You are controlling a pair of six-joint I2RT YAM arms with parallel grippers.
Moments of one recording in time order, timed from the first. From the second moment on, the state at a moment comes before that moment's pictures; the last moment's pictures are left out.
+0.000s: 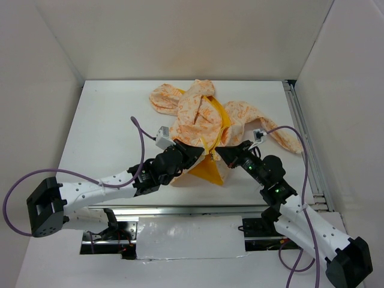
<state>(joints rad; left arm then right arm) -1.07 1.25 0.82 0.11 -0.54 -1.37 0.54 0.62 0.31 0.40 -0.16 0.71</state>
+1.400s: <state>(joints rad) -1.07 1.19 0.76 0.19 -0.40 -1.31 0.54 0.63 0.23 0.59 -0.18 0.75</state>
